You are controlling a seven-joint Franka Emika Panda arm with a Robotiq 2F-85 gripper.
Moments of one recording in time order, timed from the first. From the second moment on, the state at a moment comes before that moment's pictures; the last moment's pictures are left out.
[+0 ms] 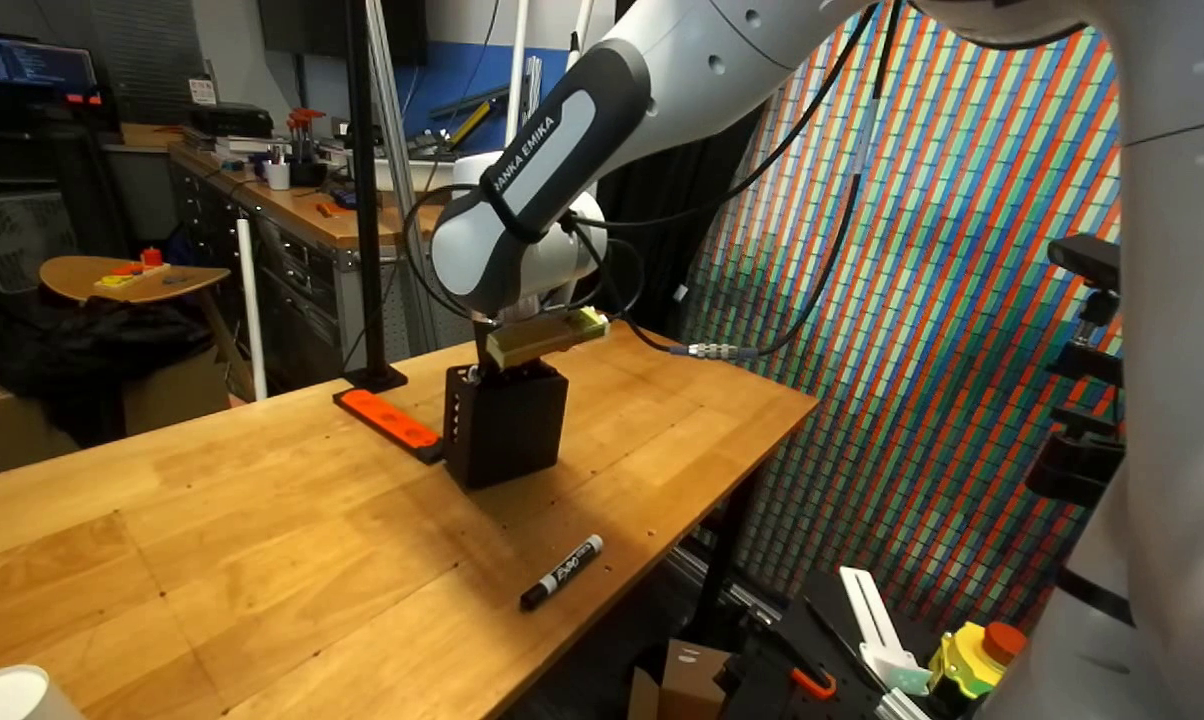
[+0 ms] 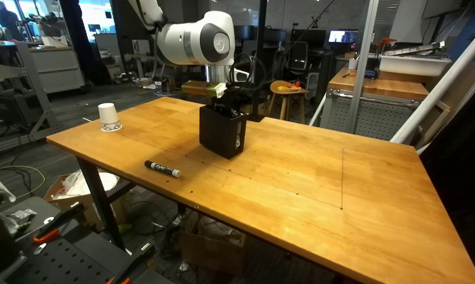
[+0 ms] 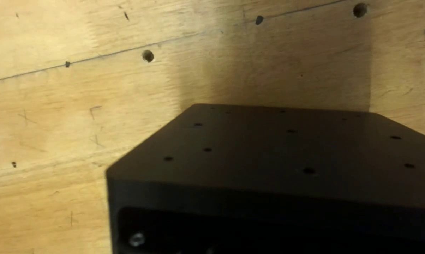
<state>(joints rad) -0.01 0.41 -0.04 -2.00 -0.14 2.33 0.21</state>
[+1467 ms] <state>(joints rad) 0.10 0.38 -0.04 -2.02 -0.45 2.39 0.05</state>
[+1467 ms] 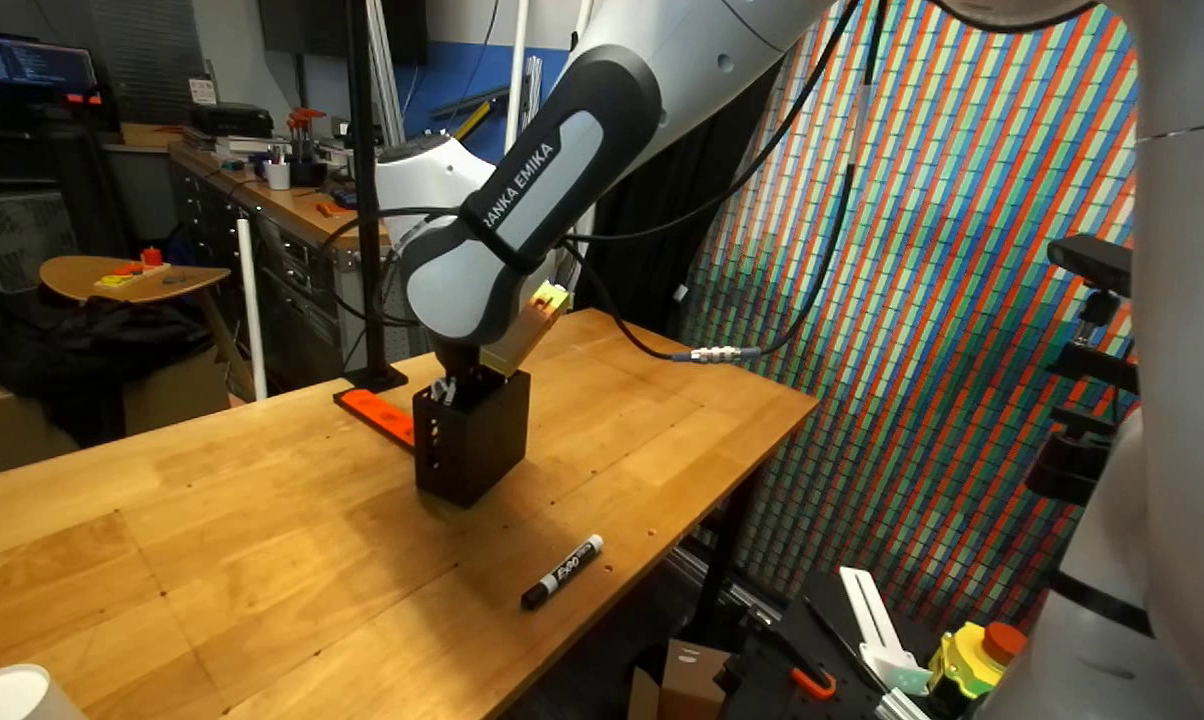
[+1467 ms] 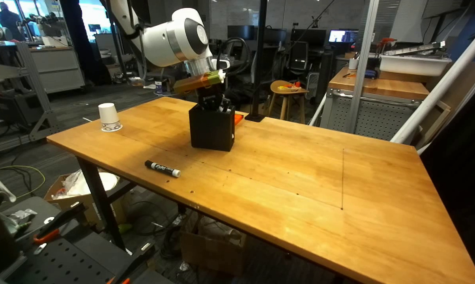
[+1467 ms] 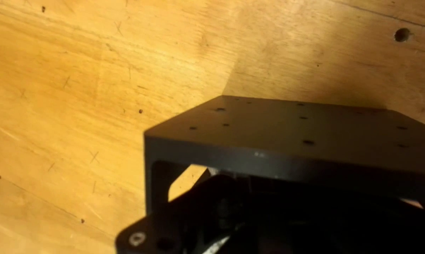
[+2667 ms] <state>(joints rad) 0.11 0.24 -0.03 -2.03 -0.47 2.34 0.13</state>
